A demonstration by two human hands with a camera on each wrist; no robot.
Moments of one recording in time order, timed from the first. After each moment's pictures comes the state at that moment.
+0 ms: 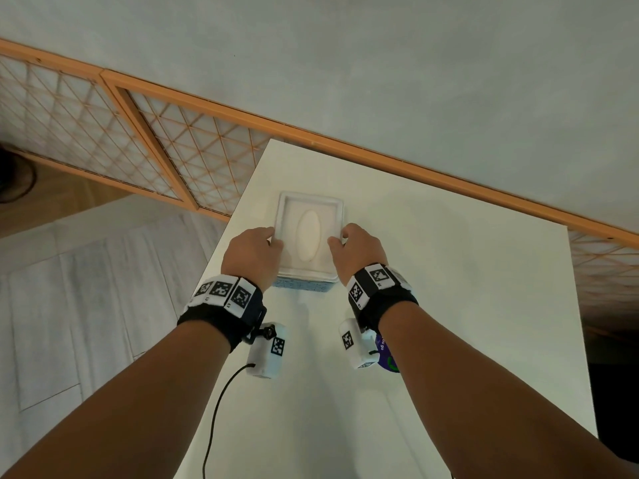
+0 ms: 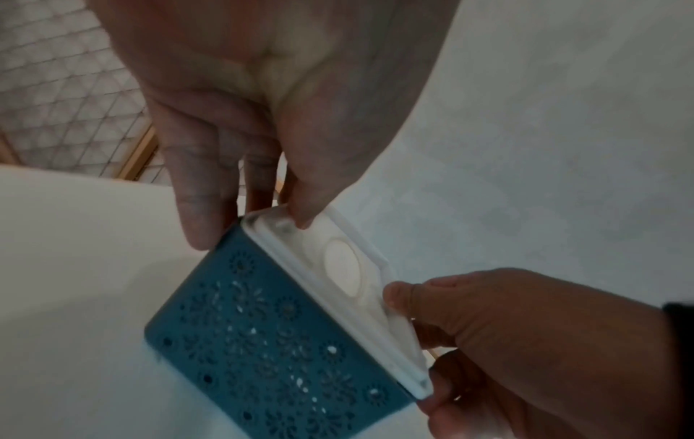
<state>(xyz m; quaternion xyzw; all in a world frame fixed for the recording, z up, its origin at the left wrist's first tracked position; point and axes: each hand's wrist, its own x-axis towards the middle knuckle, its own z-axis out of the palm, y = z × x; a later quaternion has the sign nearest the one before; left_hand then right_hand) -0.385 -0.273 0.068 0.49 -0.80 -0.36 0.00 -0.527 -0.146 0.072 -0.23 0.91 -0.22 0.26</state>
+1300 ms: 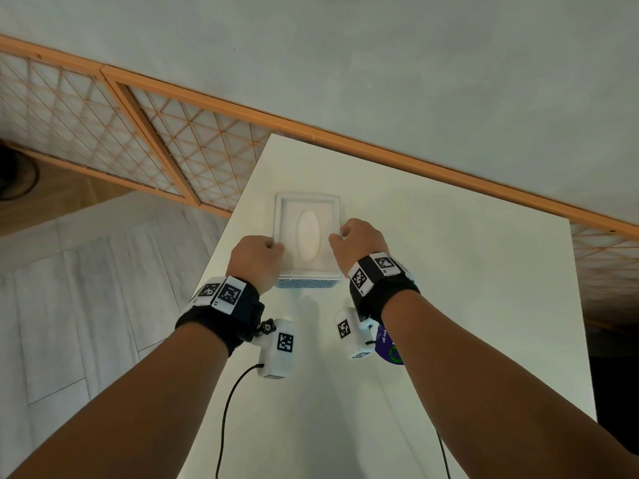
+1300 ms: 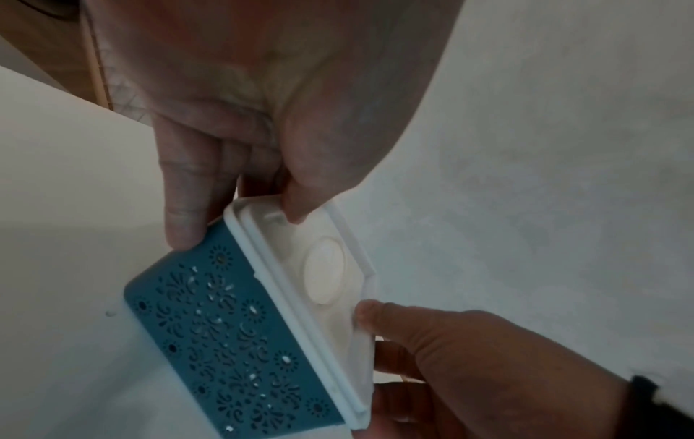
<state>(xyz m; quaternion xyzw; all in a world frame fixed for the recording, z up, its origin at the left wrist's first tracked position) -0.377 -0.264 0.060 0.52 -0.72 -0.45 -0.01 -0.528 -0.148 0.079 -0.25 0.91 -0.19 0.27</state>
